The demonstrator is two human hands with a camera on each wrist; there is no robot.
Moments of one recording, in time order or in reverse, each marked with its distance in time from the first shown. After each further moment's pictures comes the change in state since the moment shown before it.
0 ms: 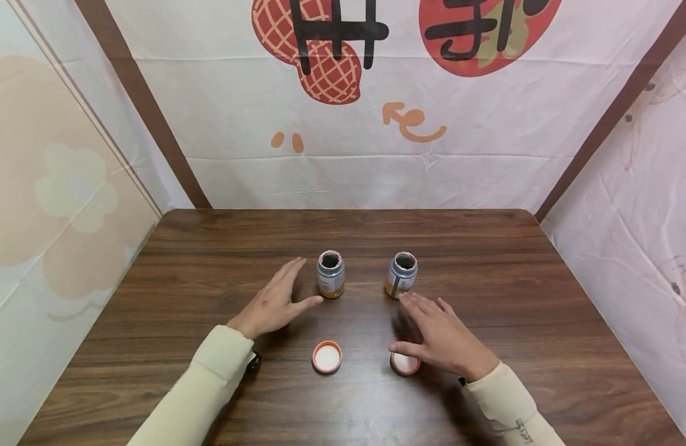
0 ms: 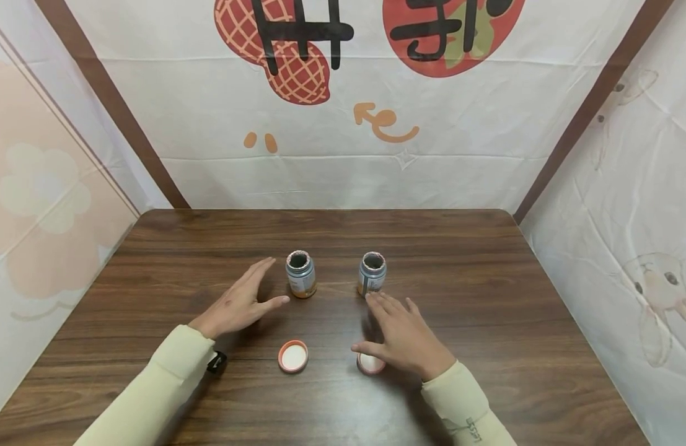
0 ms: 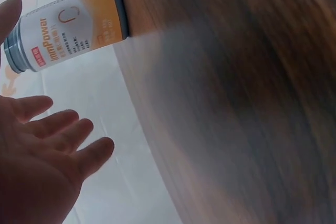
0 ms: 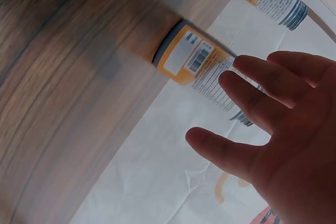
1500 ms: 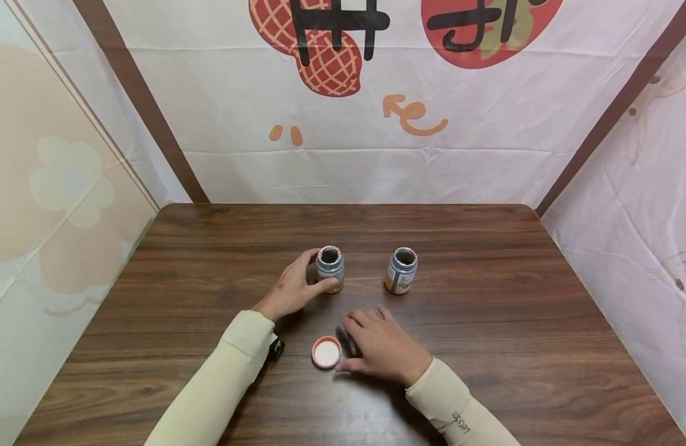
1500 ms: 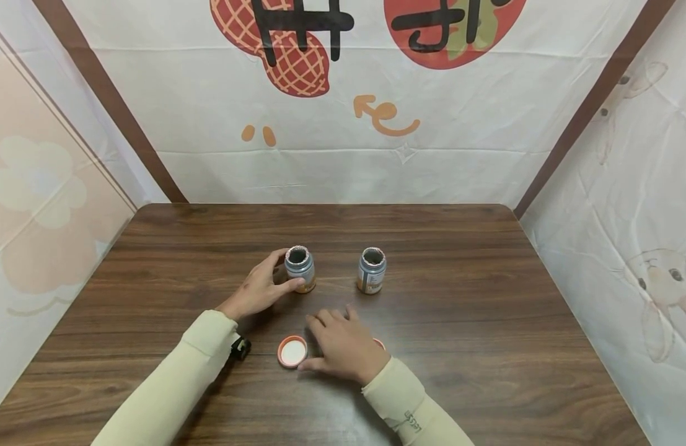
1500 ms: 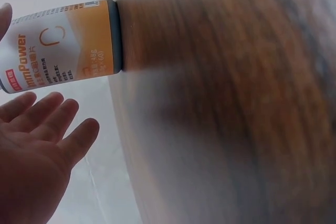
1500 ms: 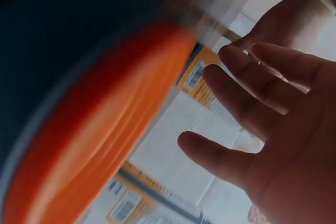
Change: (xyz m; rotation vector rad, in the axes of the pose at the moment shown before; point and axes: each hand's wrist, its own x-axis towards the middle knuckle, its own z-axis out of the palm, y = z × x) left_hand 0.035 0.002 0.024 -0.268 0.052 0.017; right_hand 0.039 -0.069 0.041 -0.100 -0.113 -0.208
